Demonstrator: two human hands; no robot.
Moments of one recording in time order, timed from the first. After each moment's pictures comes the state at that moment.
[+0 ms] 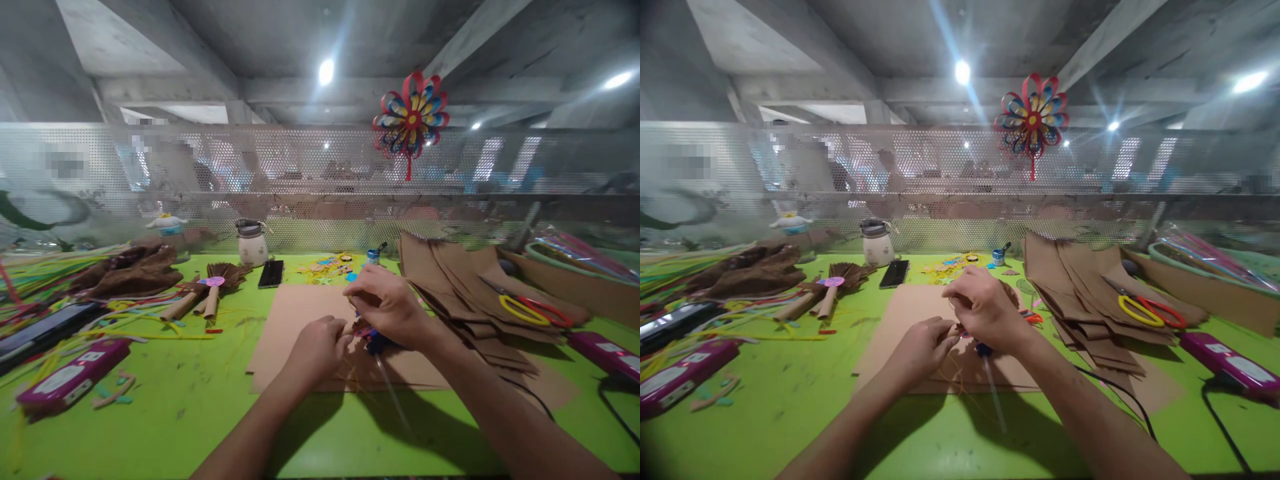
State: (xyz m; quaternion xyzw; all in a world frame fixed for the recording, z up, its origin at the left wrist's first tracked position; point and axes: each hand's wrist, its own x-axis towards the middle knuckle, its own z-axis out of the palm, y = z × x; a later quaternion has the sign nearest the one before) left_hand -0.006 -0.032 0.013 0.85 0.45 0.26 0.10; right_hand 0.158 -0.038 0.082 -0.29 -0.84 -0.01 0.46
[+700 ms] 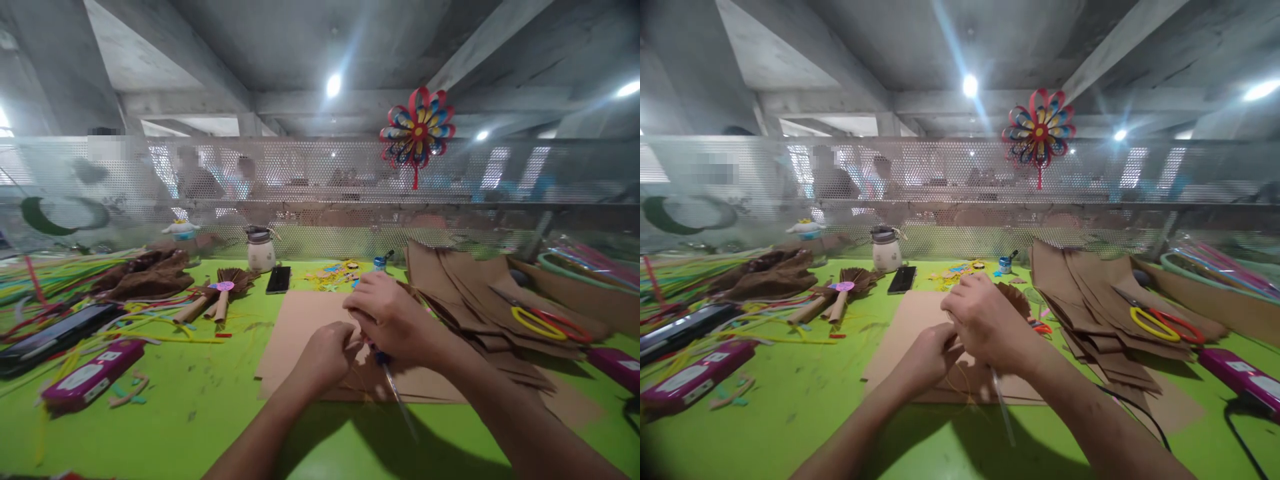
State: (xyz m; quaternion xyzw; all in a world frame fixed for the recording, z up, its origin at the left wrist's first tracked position) left_hand -0.007 -0.031 0.007 0.83 0.43 0.33 0.16; right_hand 0.146 -0.049 0.097 -0.30 -0.89 -0.14 0.30
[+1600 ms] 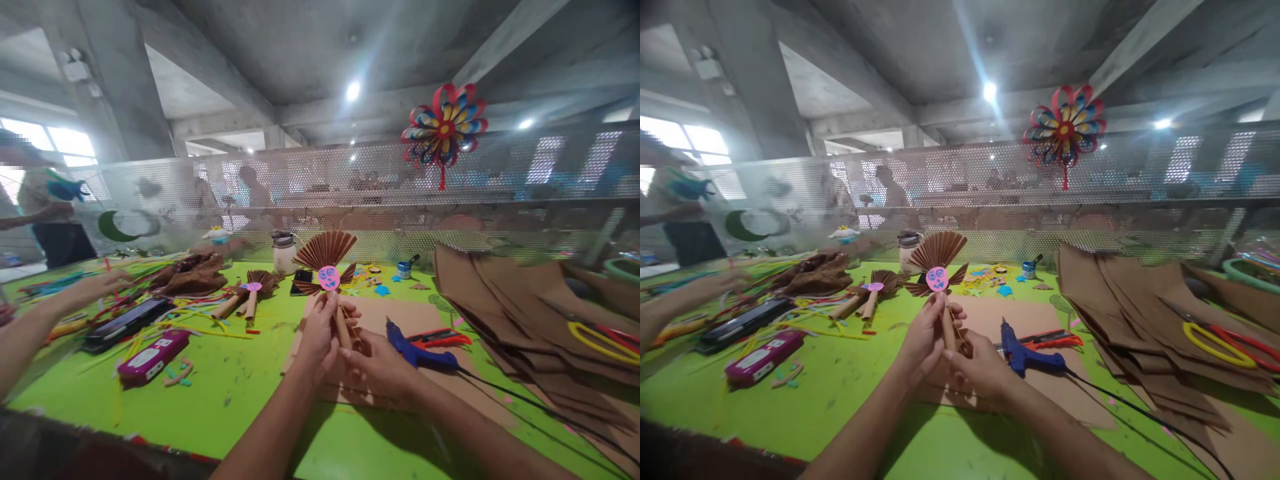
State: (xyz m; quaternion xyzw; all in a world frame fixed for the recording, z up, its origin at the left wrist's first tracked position) left_hand -0.018 -0.019 0.030 0.35 0.27 0.65 0.62; right_hand 0.097 -0.038 -0.007 -0.36 -0.67 0.52 0.38
